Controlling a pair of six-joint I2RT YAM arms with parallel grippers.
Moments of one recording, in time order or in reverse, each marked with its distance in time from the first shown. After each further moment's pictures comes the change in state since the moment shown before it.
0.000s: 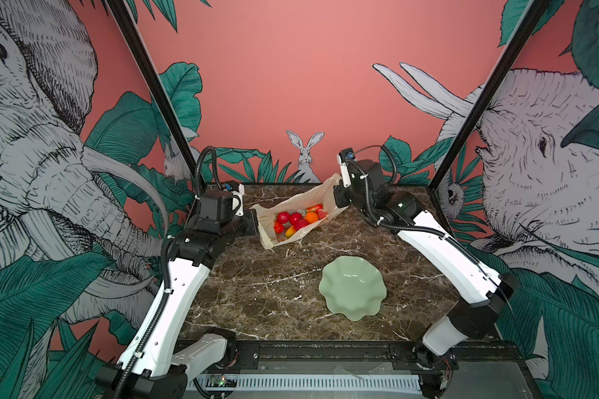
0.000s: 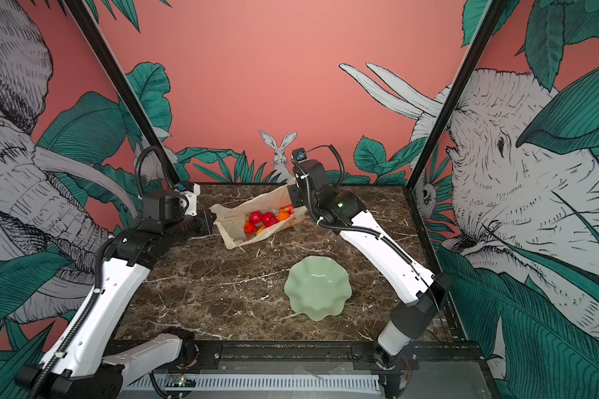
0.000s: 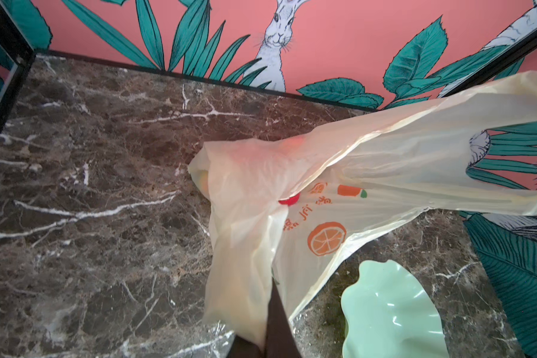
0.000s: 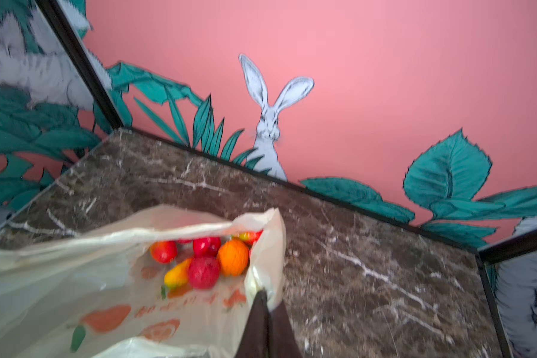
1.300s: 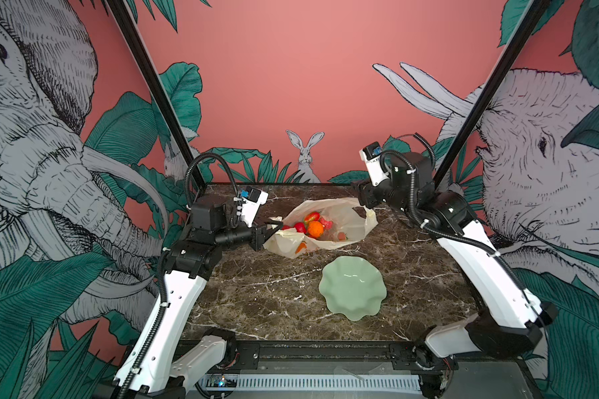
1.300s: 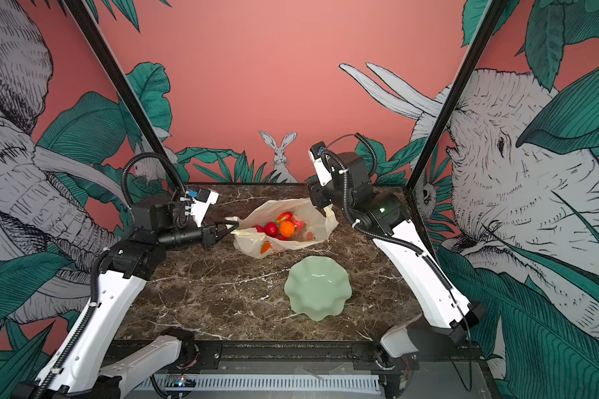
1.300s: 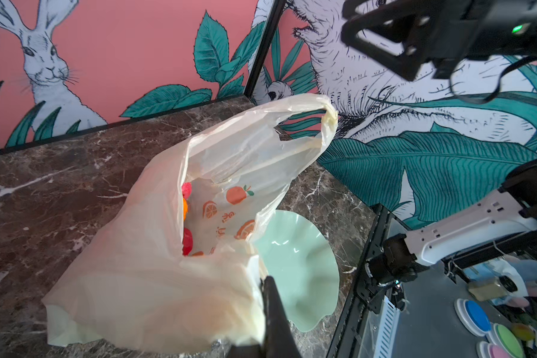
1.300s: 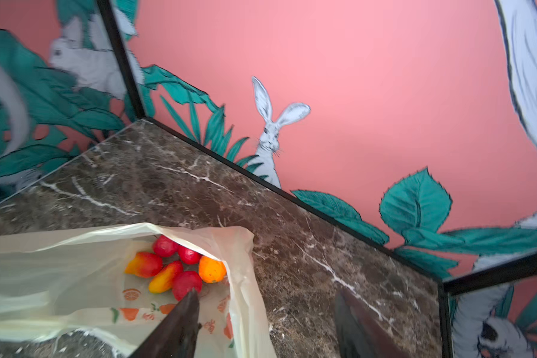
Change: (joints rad) left arm 0.029 -0.130 -0.154 0.146 0.690 0.251; right arm -0.027 -0.225 -0.015 -0.133 -0.164 -0.218
